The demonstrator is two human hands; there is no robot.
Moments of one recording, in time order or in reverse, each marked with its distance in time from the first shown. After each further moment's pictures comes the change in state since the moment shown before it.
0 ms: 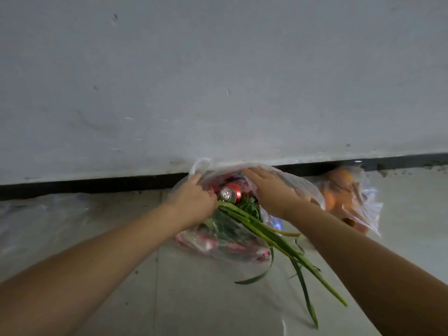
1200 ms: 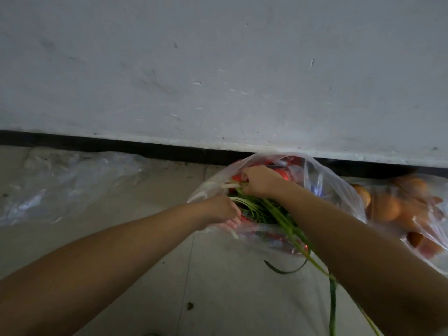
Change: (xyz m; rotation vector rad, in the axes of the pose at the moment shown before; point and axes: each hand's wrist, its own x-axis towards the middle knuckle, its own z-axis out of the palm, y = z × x) left_hand -0.058 0.021 0.011 -1.713 -0.385 -0.762; right_hand 0.076 -0.093 0.051 -0.035 -0.304 -0.117
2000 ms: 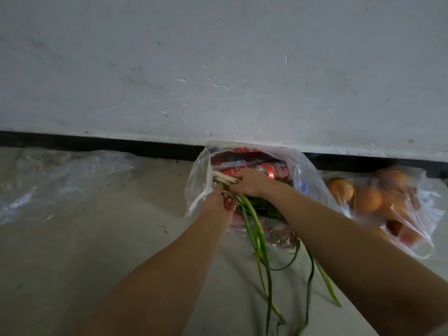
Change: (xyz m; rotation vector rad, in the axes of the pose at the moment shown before) left_hand 0.044 -0.003 0.048 -1.404 0.355 0.002; right_hand -0.020 0.008 0.009 0.200 -0.047 0.049
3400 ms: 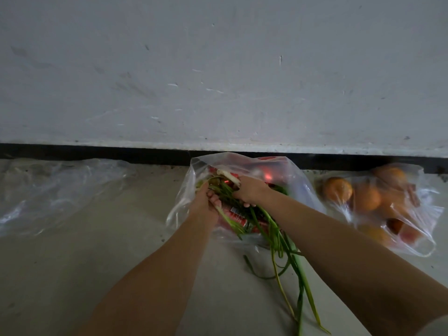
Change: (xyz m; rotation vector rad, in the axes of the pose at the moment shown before) left_hand 0.024 0.022 -0.011 -0.018 -0.034 0.103; right_hand 0.013 0.004 0.016 0.057 -0.003 0.212
